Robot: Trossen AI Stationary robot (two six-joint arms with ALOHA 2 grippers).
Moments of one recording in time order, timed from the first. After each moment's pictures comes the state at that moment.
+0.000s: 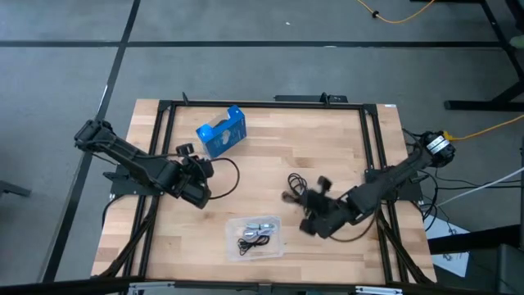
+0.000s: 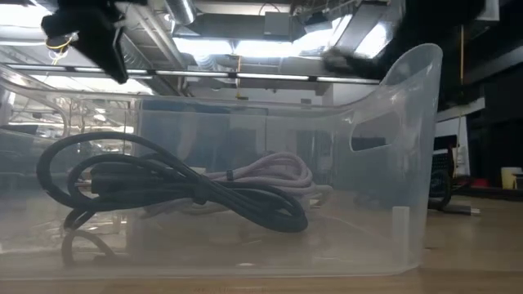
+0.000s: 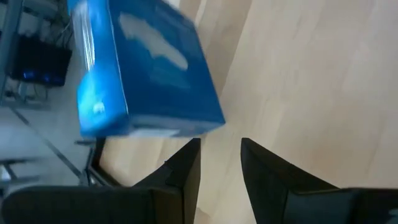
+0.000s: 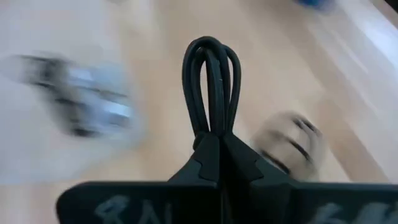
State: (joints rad) left arm -0.43 1.31 1.07 -1.28 -0.74 -0.70; right arm 0.59 1.52 1.07 -0.62 0.66 0.79
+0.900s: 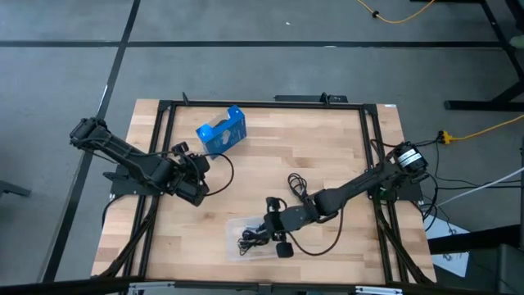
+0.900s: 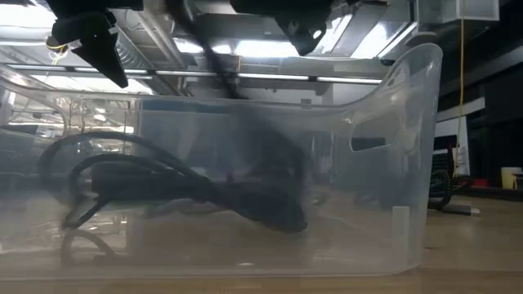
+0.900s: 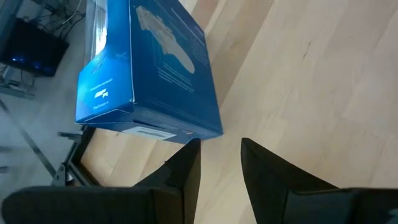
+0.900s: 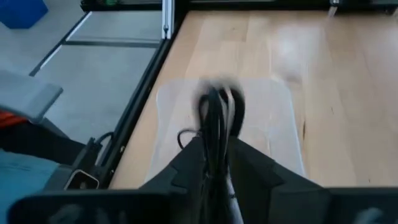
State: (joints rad) left arm -0.43 1.23 0.97 -1.19 -0.78 -0.80; right arm 0.45 1.82 1.21 0.05 0.10 0.24
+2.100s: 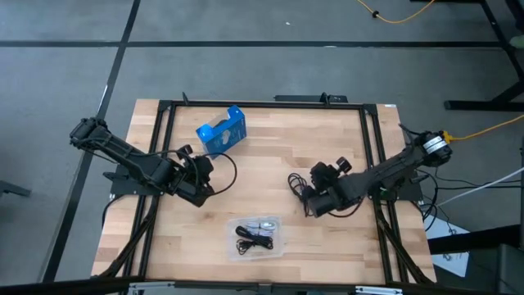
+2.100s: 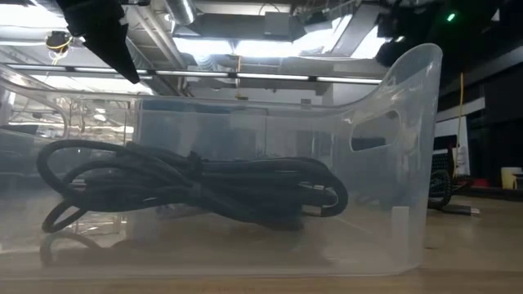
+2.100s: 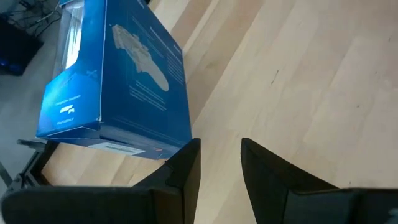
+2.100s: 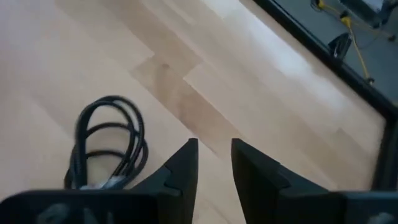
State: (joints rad) left arm -0.43 1.23 0.97 -1.05 -0.76 -0.80; right arm 0.43 1.55 1.05 -1.11 0.79 1.22
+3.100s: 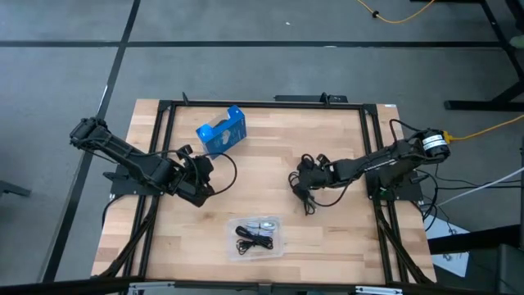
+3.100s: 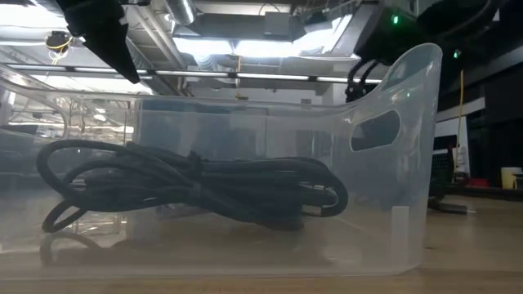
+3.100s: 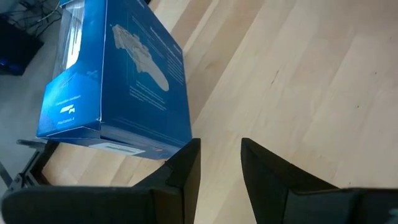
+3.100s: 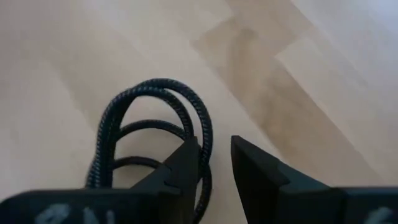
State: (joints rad) left arm -0.43 1.23 0.97 -1.05 -0.76 -0.80; right arm 0.15 1.54 0.71 -0.28 0.43 0.68
